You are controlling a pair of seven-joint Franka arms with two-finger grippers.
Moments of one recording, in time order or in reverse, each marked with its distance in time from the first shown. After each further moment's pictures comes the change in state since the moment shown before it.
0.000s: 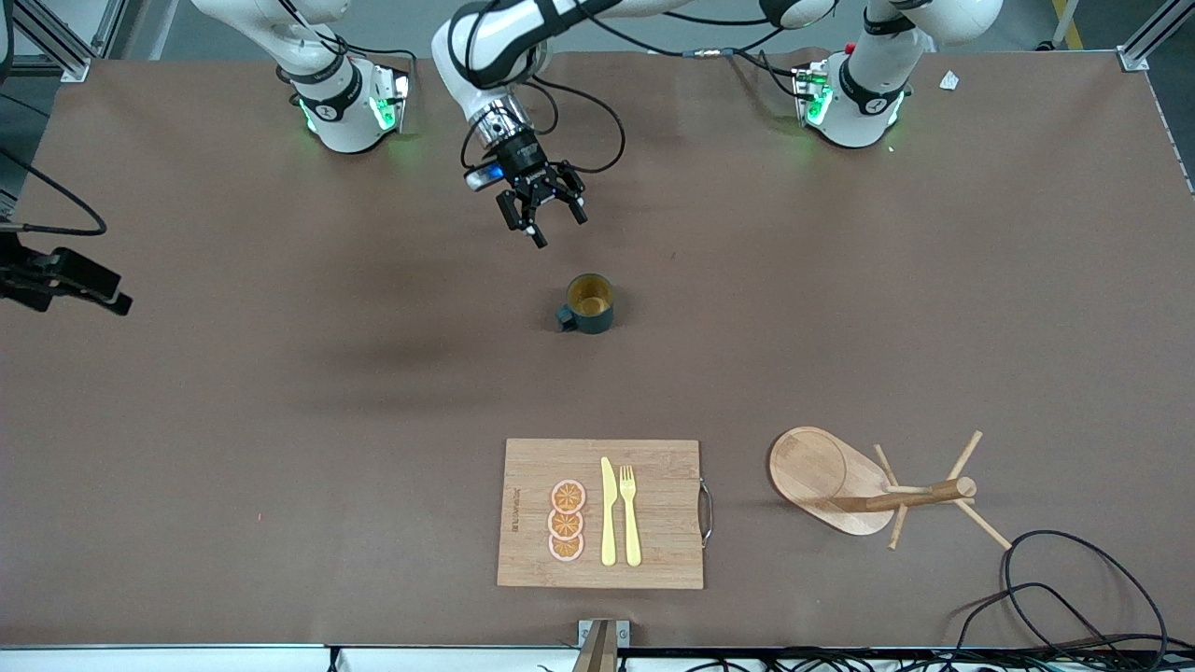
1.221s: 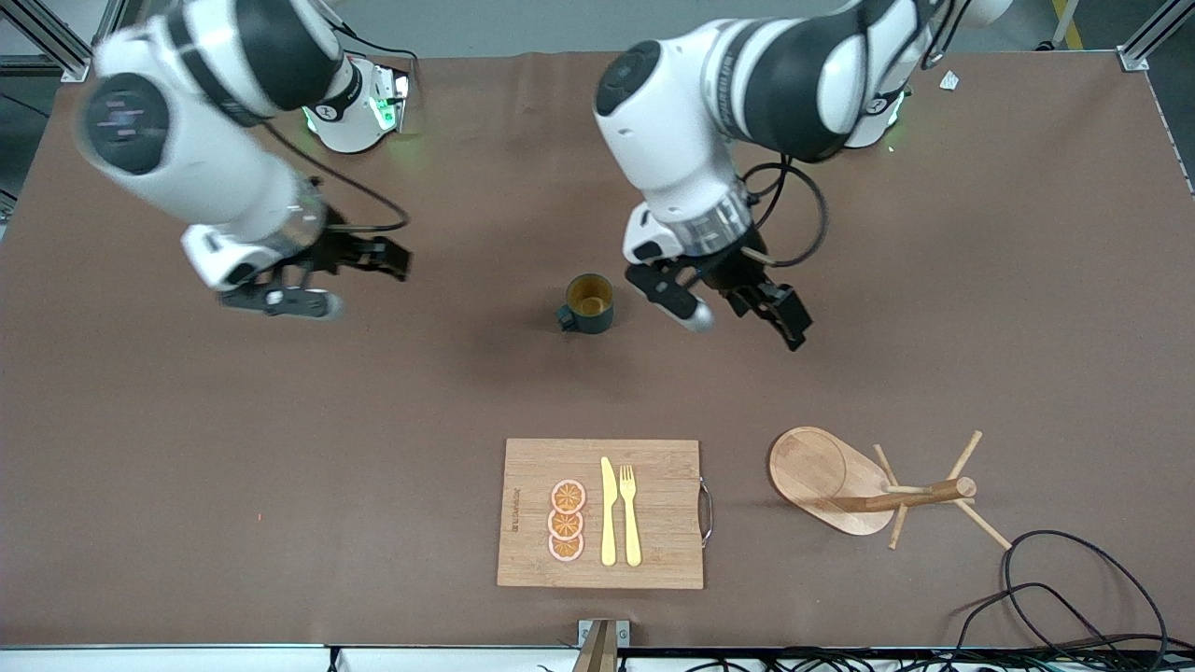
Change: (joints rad) left arm 0.669 -0.368 0.005 0.007 -0.416 0.133 -0.495; right arm 0.455 0.007 0.030 -0.243 0.074 0.169 0.573
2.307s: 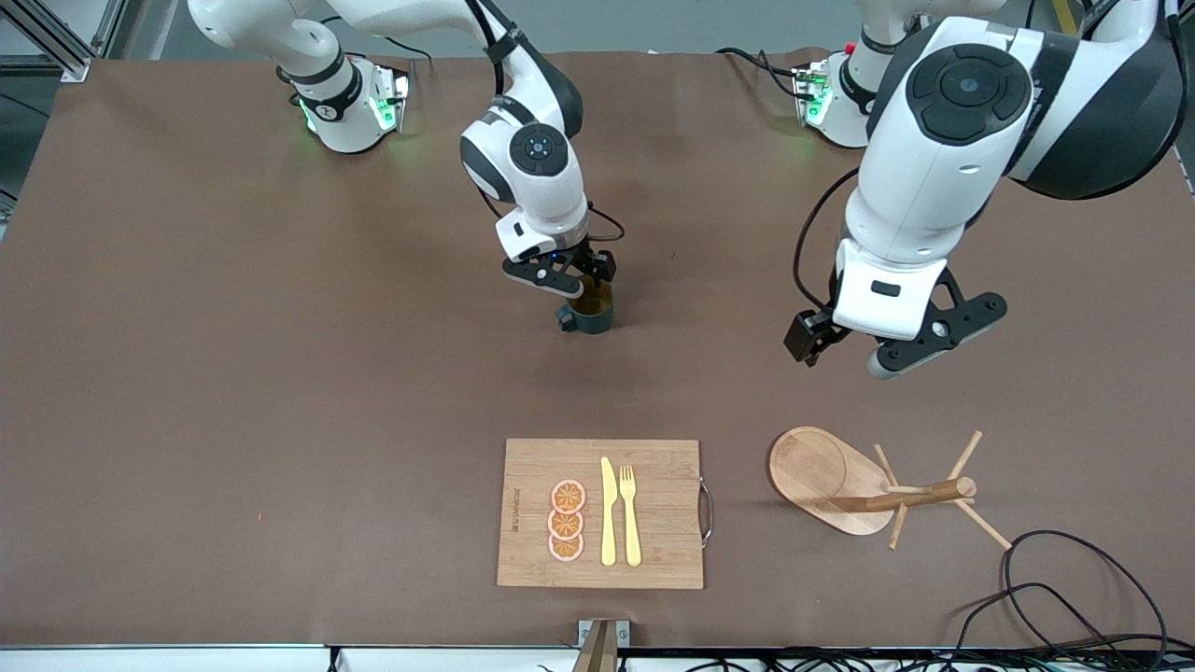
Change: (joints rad) left arm 0.269 -0.096 -0.004 -0.013 -0.484 0.158 -1.089; right arm 0.418 0.294 -0.013 -0.255 -0.097 0.665 0.590
